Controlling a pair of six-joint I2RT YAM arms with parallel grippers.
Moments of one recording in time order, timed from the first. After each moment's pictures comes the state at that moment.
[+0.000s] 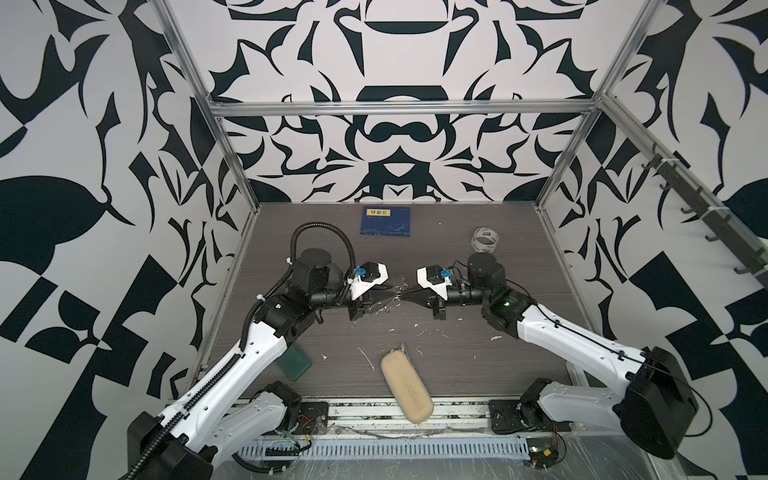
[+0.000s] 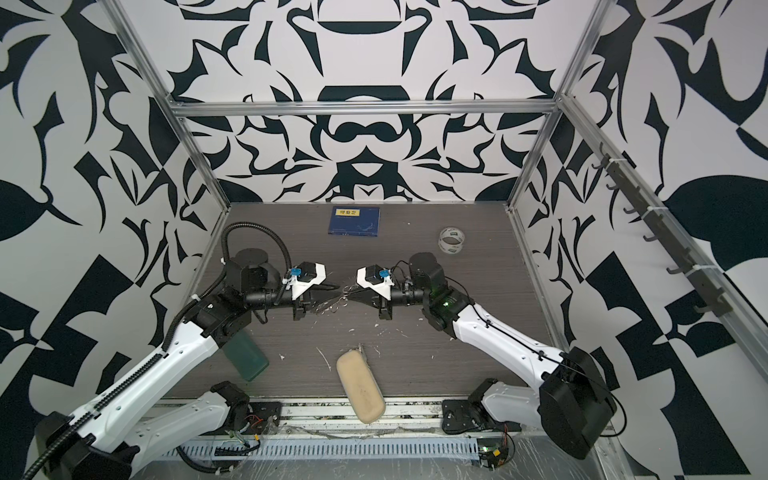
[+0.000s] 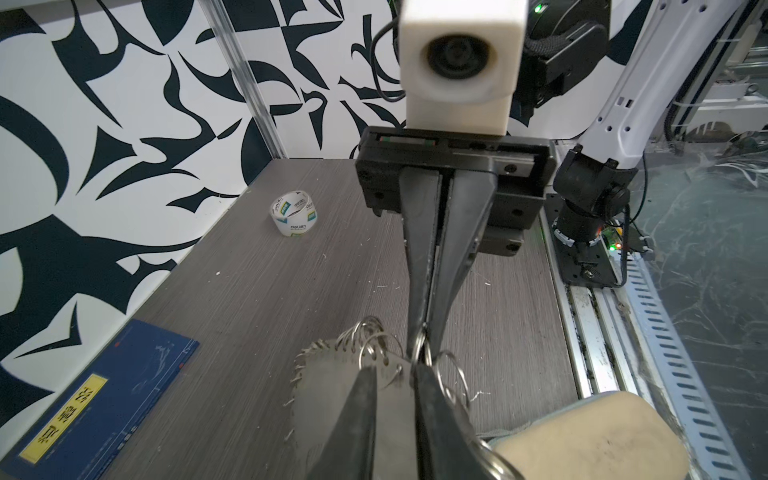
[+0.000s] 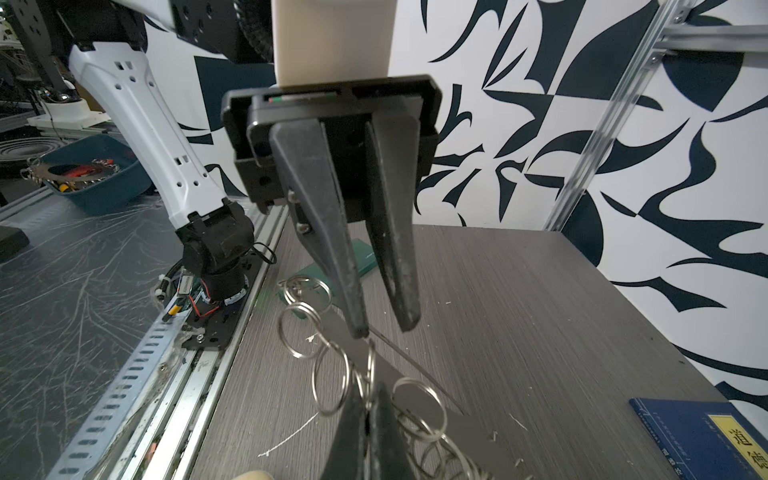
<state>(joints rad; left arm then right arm) -0.57 0.99 0.86 -0.27 0.76 0.44 0.66 1.21 0.76 0.25 -0.87 -0.26</state>
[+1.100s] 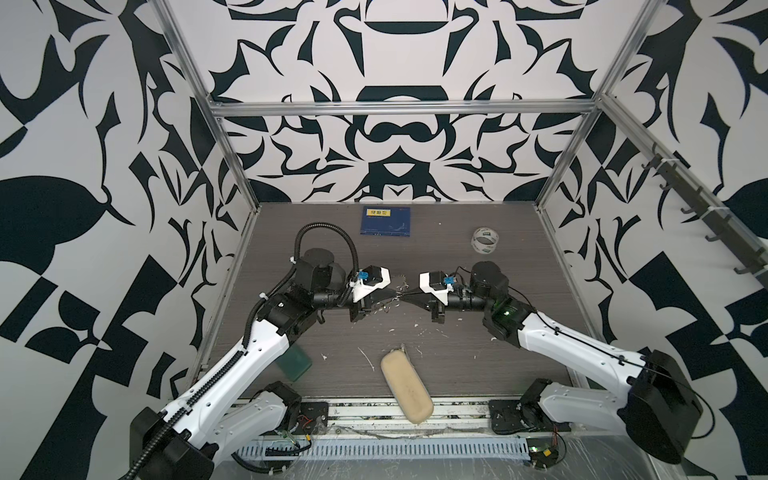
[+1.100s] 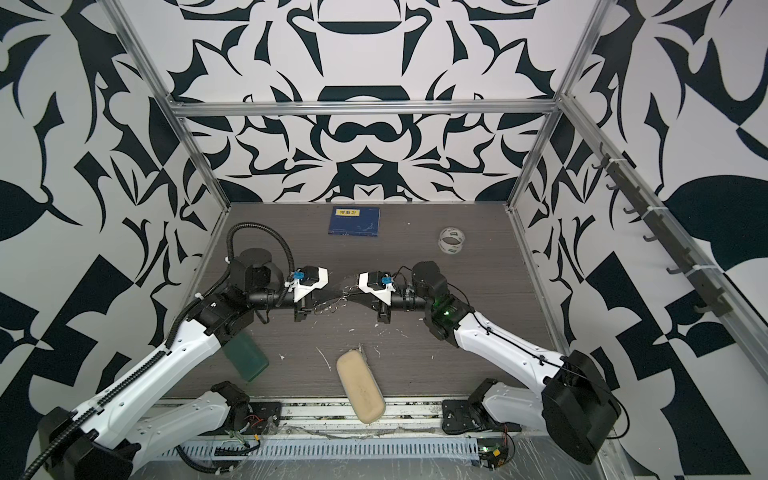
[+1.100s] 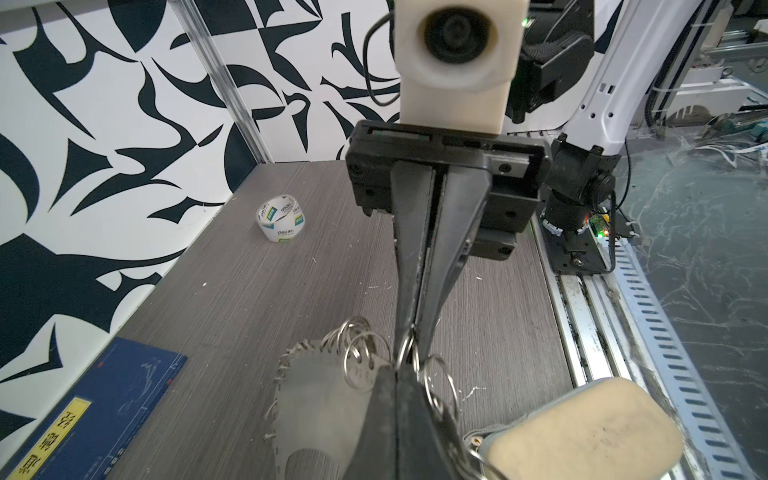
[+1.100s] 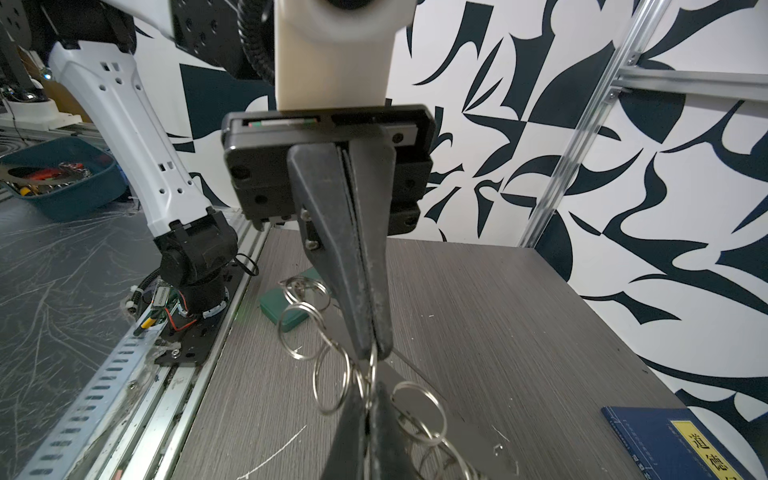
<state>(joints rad) -0.57 0.99 0.86 -0.30 0.76 0.51 0.70 1.17 0.70 0.33 -0.78 -0.26</state>
